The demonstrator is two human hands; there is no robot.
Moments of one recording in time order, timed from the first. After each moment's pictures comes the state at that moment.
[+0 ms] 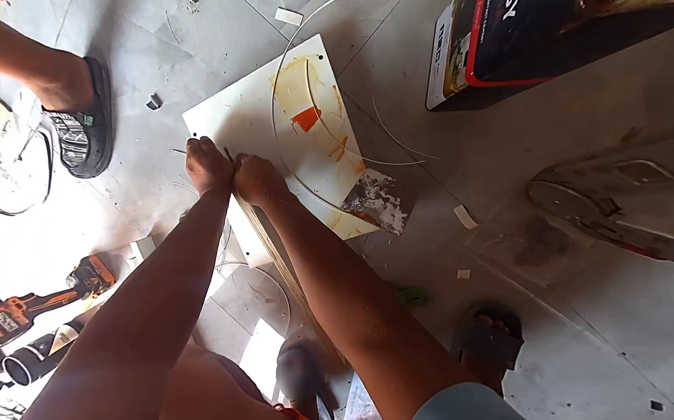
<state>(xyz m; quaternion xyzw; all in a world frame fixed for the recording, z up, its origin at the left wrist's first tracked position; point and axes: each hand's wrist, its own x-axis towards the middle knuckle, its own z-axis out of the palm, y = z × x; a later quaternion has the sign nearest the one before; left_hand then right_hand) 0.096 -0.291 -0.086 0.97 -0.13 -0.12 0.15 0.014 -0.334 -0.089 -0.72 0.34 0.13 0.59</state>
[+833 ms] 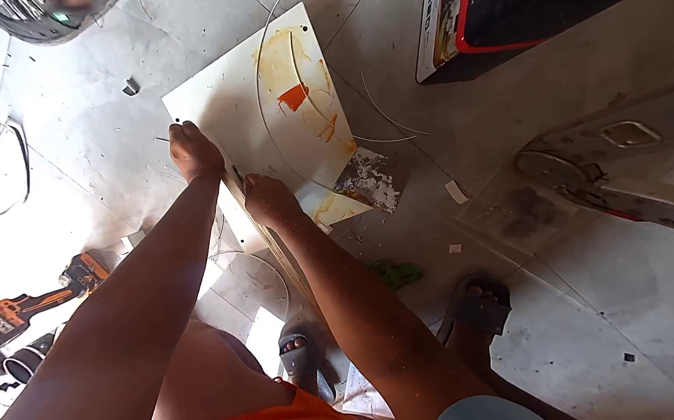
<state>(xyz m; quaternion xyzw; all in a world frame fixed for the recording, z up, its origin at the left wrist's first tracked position) 0.098 -0.290 -0.093 0.97 -0.11 -0.11 0.17 -0.039 -0.300 -0.082 -0.68 0.37 0.19 0.60</state>
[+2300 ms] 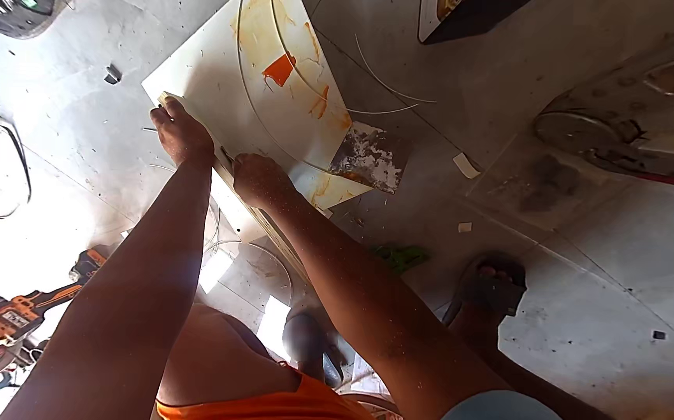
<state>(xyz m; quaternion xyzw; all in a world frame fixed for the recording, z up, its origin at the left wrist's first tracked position) 0.092 -0.301 -0.096 0.97 -0.06 -0.13 0.20 -0.037 -0.310 -0.081 -0.69 0.35 0.19 0.60</state>
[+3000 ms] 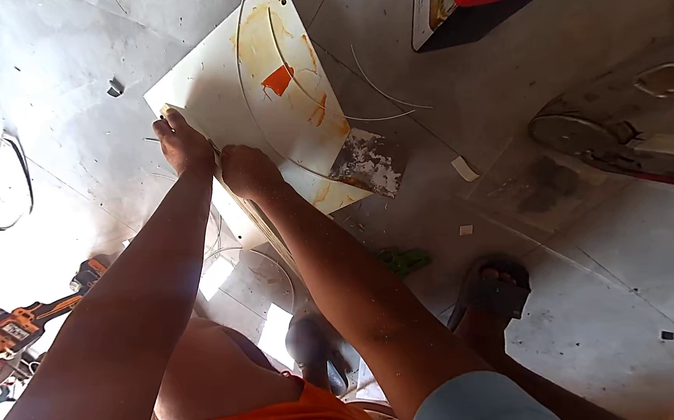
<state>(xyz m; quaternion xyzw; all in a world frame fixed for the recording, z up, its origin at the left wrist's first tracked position) 0.096 -0.298 -0.098 0.96 -0.06 -0.13 0.22 -0.014 -0.323 -0.090 -0.72 0.33 0.13 0.60</state>
